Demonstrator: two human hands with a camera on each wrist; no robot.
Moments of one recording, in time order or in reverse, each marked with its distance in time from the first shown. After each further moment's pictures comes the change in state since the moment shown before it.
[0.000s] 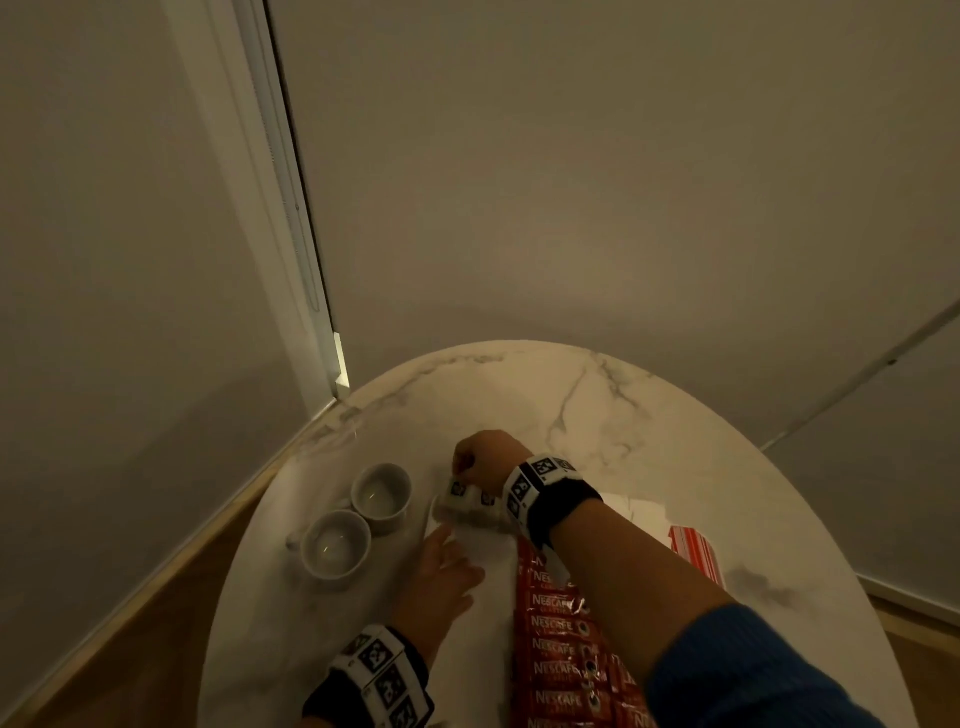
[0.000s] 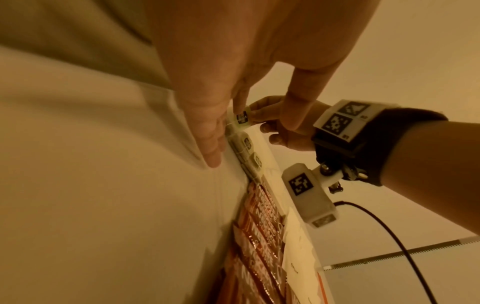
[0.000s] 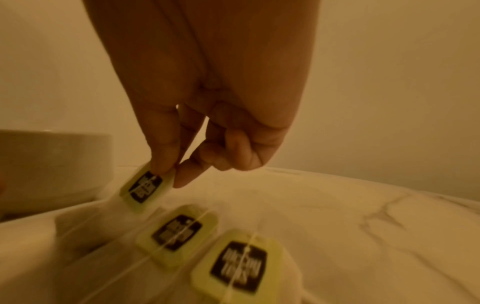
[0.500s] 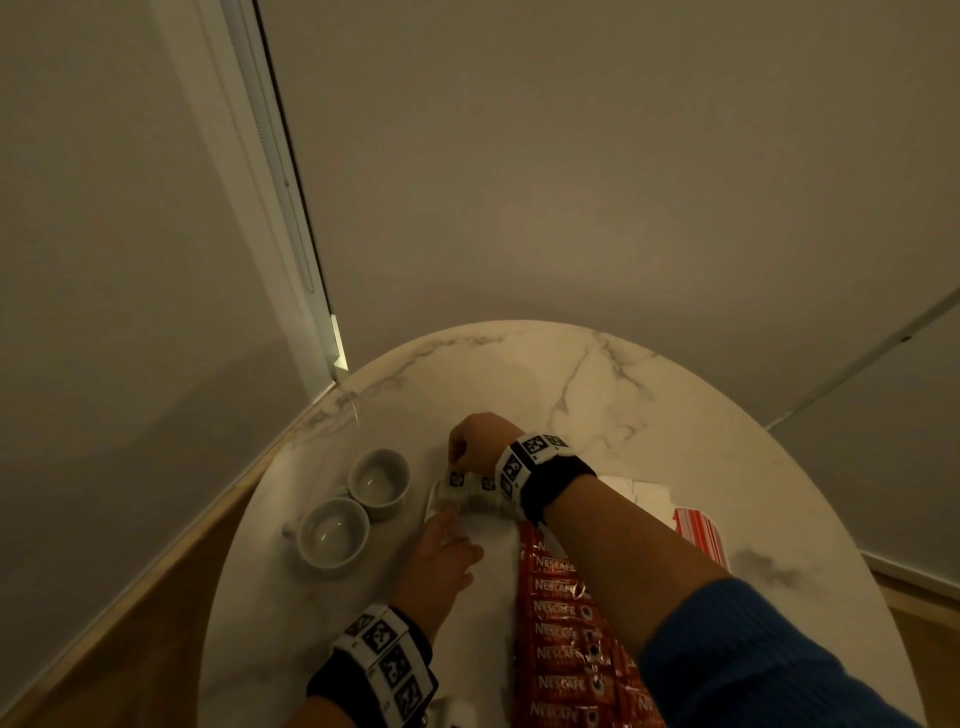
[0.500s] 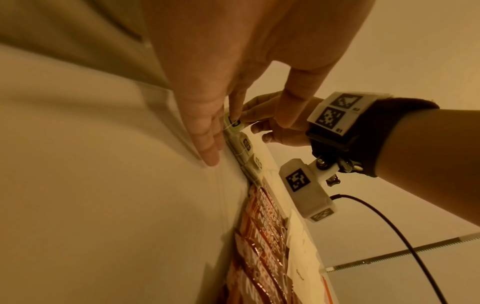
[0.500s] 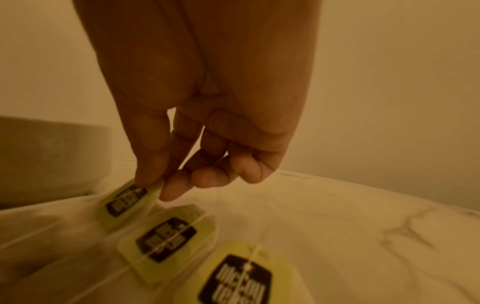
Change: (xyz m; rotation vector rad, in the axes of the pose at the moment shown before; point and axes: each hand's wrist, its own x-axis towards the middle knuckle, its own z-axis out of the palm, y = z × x) left_hand 0.012 -0.002 0.000 0.073 0.024 0.023; right_hand 0.017 0.000 0.005 -0.047 -0.040 -0.016
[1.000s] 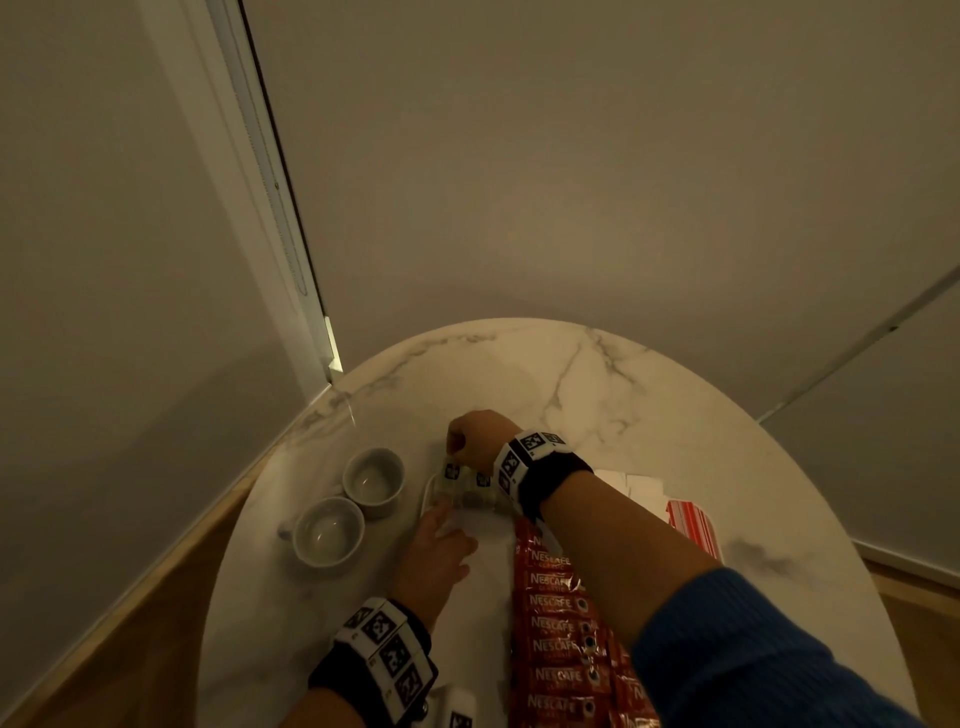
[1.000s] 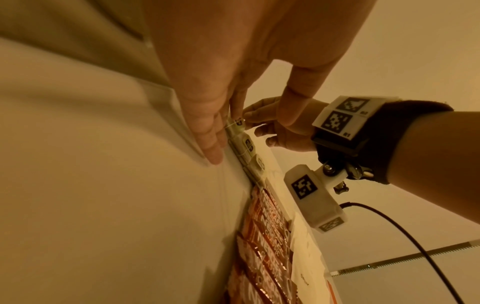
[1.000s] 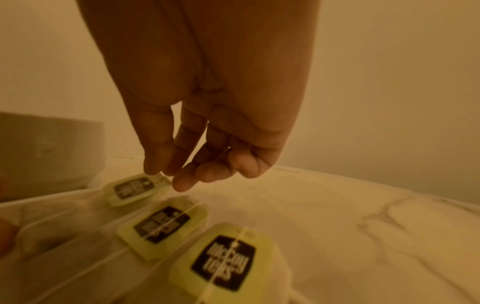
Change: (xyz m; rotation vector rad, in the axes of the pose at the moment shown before) left_hand 0.002 0.003 0.003 0.012 0.034 -0.007; right_hand -0.002 0.008 0.001 -0.015 0.044 -0.007
